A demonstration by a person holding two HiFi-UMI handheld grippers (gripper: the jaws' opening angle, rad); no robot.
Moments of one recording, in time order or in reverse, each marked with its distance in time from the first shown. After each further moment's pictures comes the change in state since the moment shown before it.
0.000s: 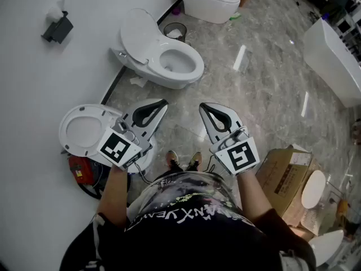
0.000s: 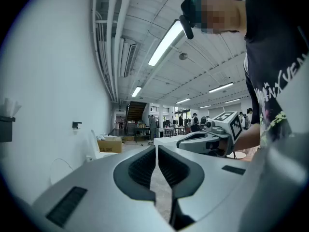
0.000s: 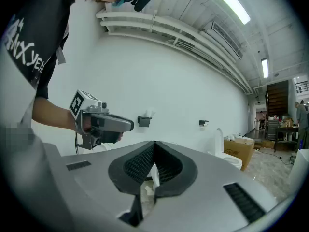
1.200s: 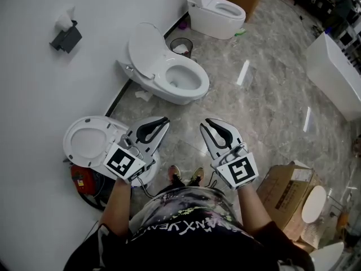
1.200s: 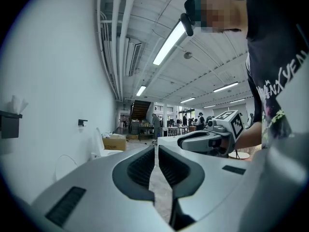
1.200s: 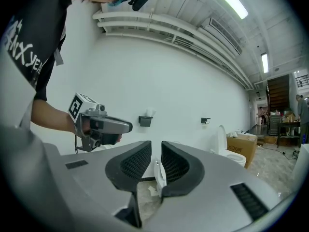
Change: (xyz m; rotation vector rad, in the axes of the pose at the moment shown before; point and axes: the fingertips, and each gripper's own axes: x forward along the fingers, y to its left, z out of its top) left arm -0.009 0.021 -0.012 -0.018 0.014 0.053; right arm 0.018 0.001 -0.006 0.032 0.005 0.021
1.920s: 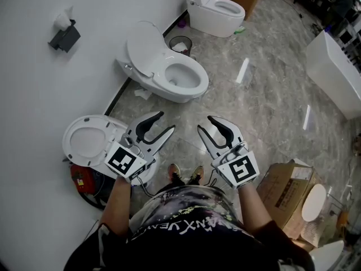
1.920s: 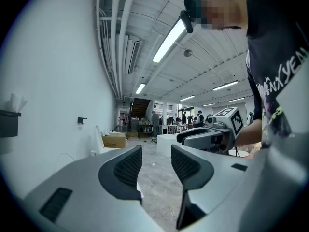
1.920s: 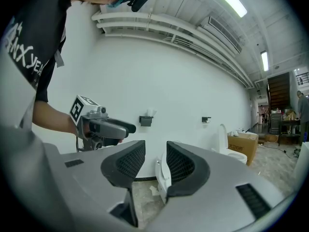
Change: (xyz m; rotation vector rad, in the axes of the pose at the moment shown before) left arm 0.006 -0.002 -0.007 -0.011 0.028 -0.003; right arm -0.003 -0.001 -0.003 0.015 0.006 0.008
